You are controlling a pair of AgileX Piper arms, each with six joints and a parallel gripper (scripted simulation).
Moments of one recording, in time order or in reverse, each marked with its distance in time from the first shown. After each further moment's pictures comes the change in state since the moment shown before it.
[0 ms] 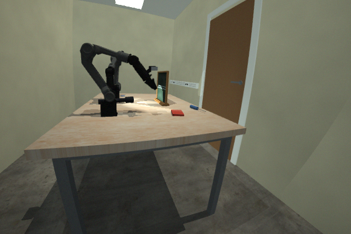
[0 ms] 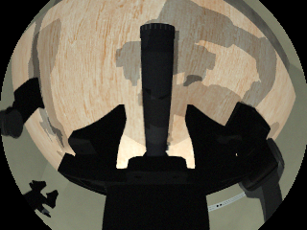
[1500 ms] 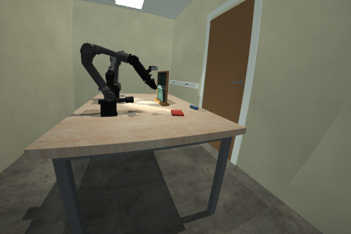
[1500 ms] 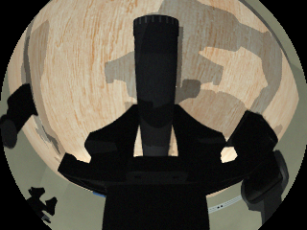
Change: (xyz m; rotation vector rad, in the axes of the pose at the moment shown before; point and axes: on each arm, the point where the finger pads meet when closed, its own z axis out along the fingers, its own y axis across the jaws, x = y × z) left arm 0.000 -0.001 0.033 0.003 -0.001 0.005; right arm 0.000 0.000 0.000 0.000 0.000 0.002
